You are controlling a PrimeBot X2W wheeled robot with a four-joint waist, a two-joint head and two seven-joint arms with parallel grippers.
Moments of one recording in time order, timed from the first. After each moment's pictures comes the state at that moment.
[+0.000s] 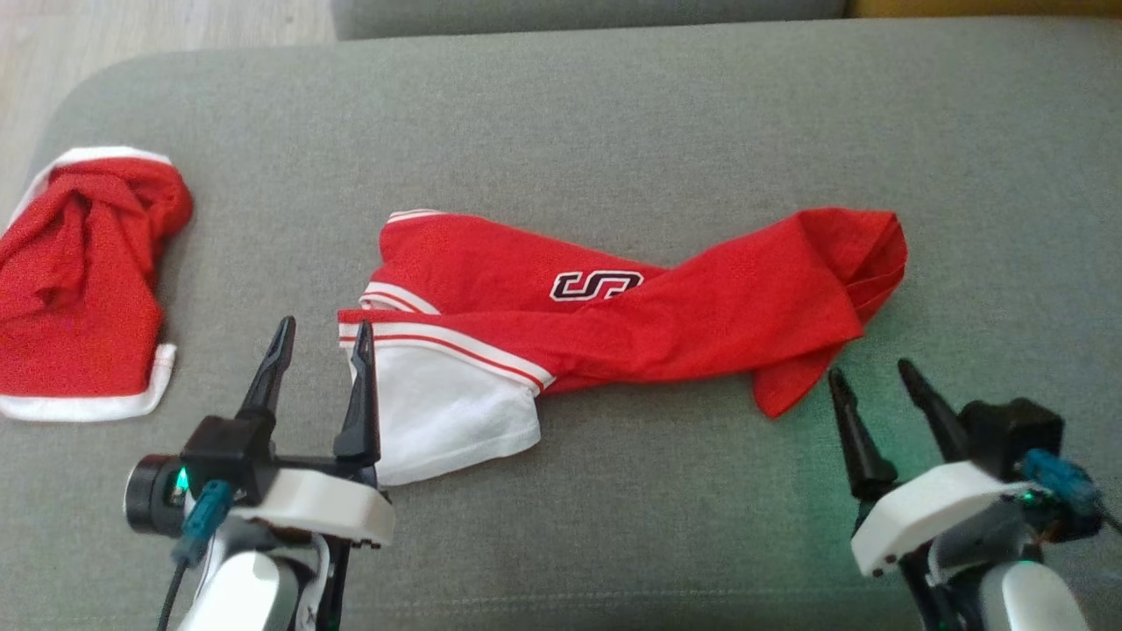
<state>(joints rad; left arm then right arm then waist) -0.07 0.25 -0.38 0.00 -0.29 0.26 -0.21 0.05 -0.04 0.03 -0.04 0.13 0.13 0.20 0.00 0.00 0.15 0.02</state>
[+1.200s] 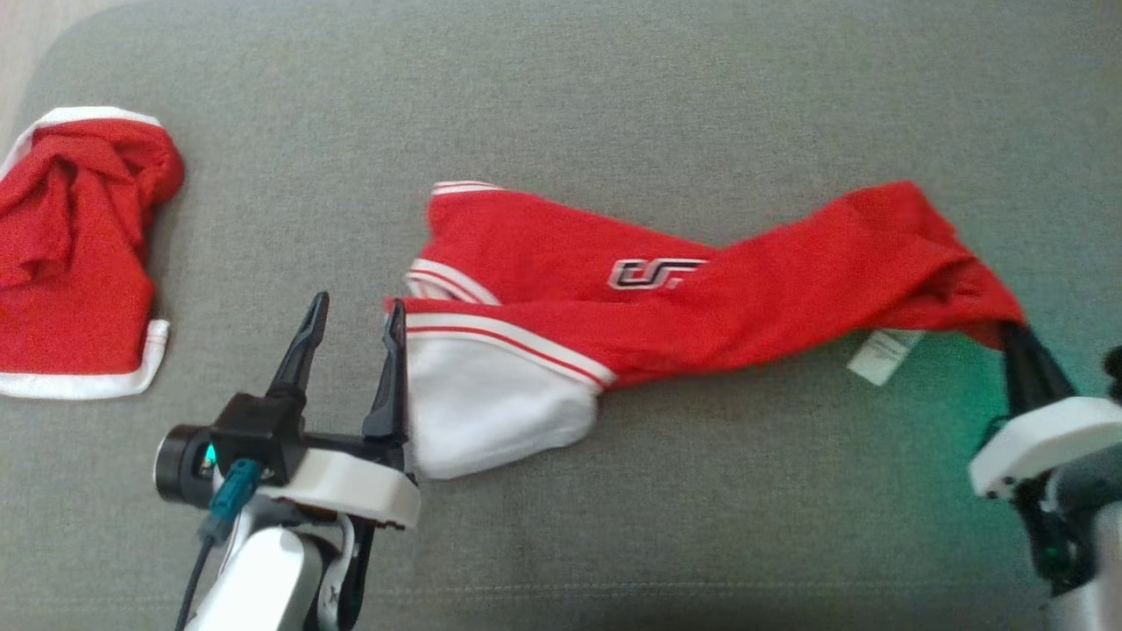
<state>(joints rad) -0.13 0.23 -0.43 0.04 -0.29 0.24 -0.23 -0.11 -0.13 -0.16 0.19 0.21 0.13 0.16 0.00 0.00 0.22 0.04</state>
